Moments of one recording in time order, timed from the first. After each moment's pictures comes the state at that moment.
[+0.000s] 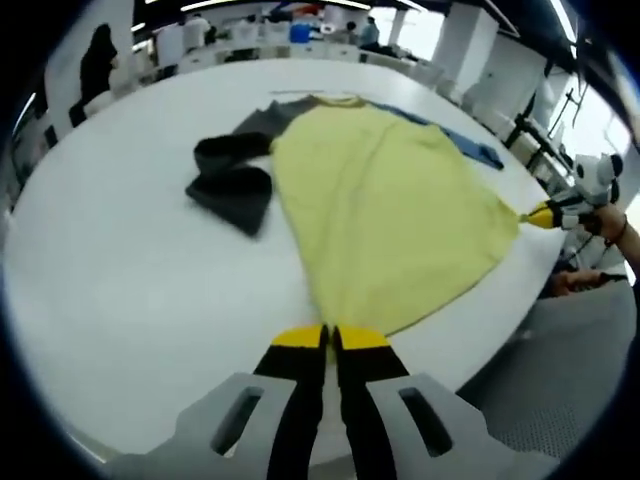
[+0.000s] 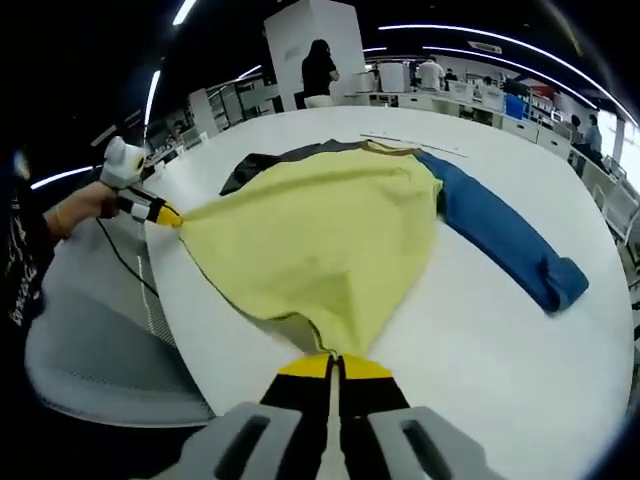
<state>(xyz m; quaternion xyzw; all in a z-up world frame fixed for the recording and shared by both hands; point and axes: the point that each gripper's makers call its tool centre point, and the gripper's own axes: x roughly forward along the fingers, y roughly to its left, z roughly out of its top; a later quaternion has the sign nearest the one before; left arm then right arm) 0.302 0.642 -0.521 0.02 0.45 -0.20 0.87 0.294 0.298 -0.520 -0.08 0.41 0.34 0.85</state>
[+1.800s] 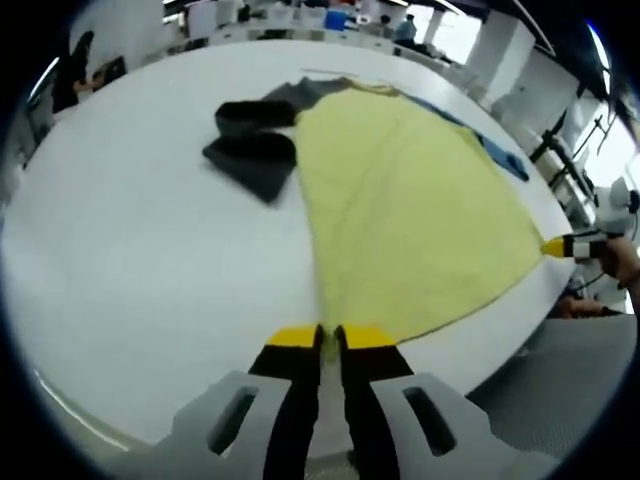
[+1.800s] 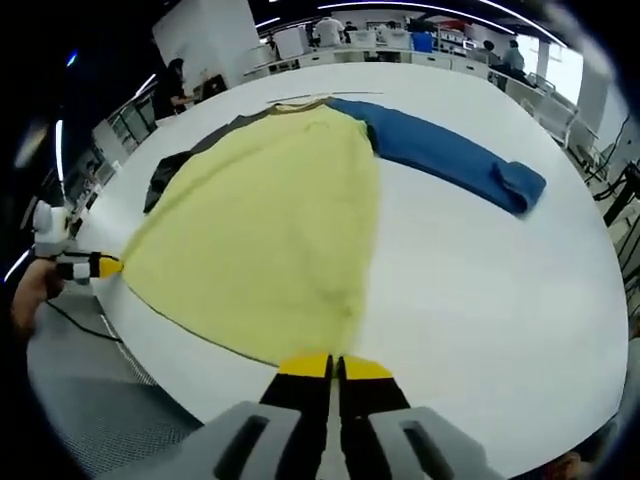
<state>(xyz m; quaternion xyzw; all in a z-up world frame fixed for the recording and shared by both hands) 0.295 0.649 -0.541 -0.03 0.48 -0.14 0.86 0.284 0.284 -0.537 0.01 0.51 0.15 0.85</state>
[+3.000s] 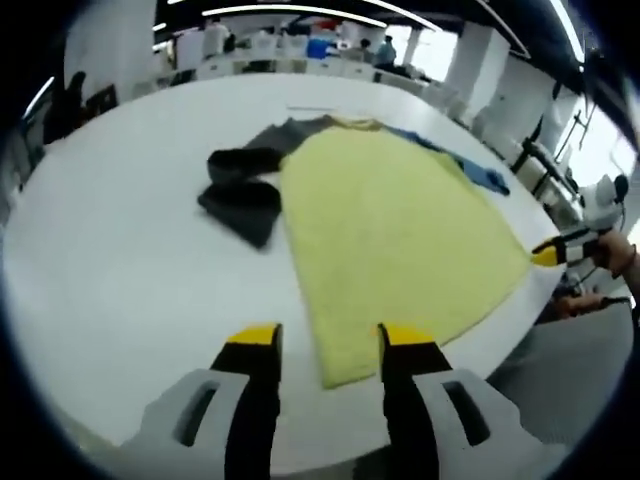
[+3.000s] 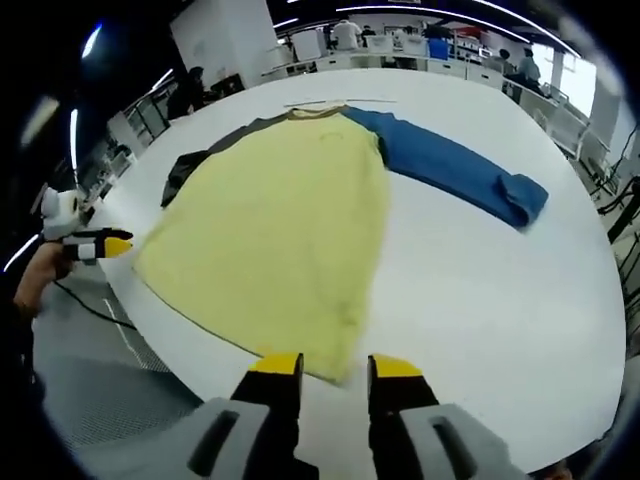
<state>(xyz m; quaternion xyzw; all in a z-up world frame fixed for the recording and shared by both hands) 0.315 0.640 -0.497 -0.02 0.38 -0.17 0.91 0.290 0.279 -0.518 0.00 0.46 0.18 0.87</state>
